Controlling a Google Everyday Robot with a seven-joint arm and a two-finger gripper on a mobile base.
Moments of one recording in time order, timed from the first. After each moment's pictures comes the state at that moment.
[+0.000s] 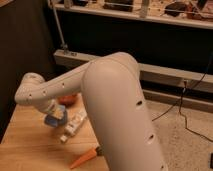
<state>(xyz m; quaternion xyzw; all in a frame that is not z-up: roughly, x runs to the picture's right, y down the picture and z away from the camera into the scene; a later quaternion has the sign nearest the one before) -0.278 0.123 0.762 -0.22 -0.12 -0.49 0.84</state>
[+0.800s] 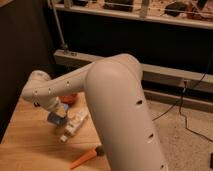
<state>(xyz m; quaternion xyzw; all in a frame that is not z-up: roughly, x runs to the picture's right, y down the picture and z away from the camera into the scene) -0.270 0.113 0.781 -0.22 -0.12 -0.46 0.85</state>
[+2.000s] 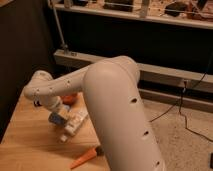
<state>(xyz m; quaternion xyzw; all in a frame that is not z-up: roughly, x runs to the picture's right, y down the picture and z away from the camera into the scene) -0.262 0.120 0.792 -0.25 -0.12 -0.46 0.84</state>
